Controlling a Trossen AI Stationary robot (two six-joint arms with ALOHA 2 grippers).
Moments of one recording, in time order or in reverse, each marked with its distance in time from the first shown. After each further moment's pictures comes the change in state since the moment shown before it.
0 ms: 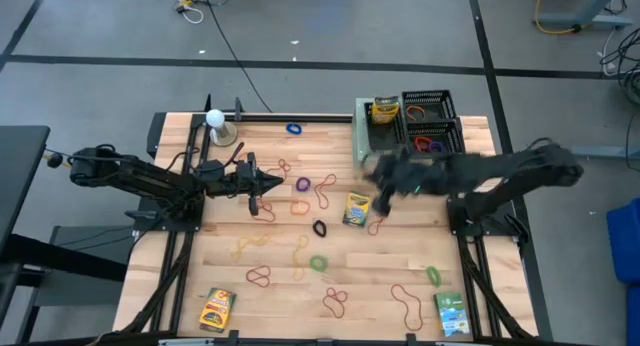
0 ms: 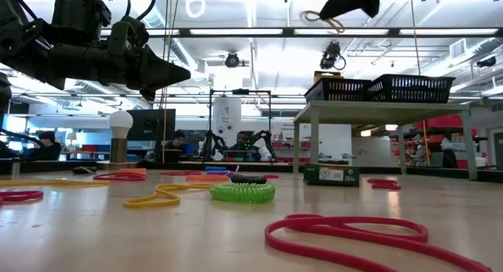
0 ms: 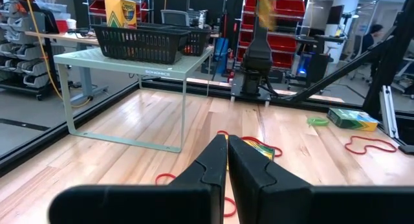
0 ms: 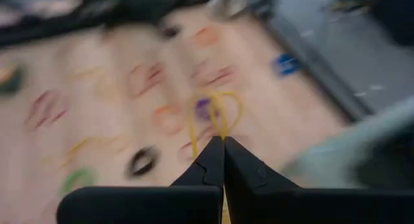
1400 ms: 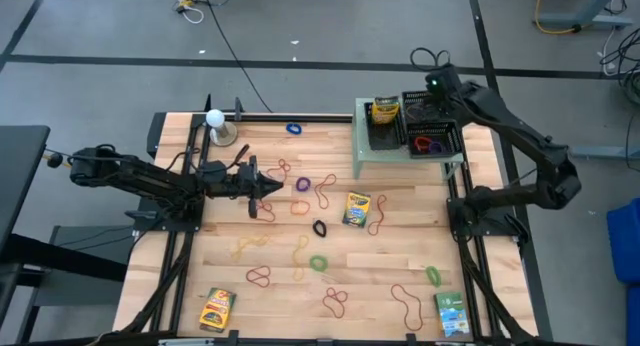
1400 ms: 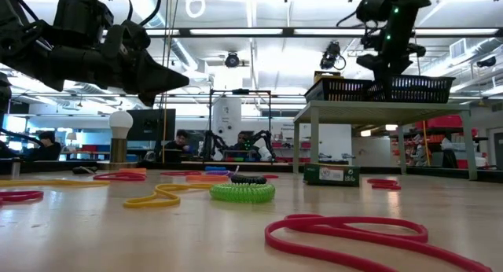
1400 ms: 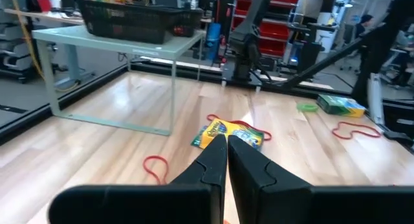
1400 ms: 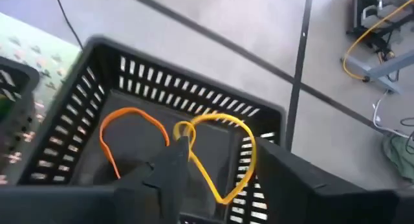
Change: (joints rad) left arm 0.000 0.000 0.000 -0.058 0.029 -0.029; right arm -1.002 0.012 0.001 -0.216 0.036 -0.240
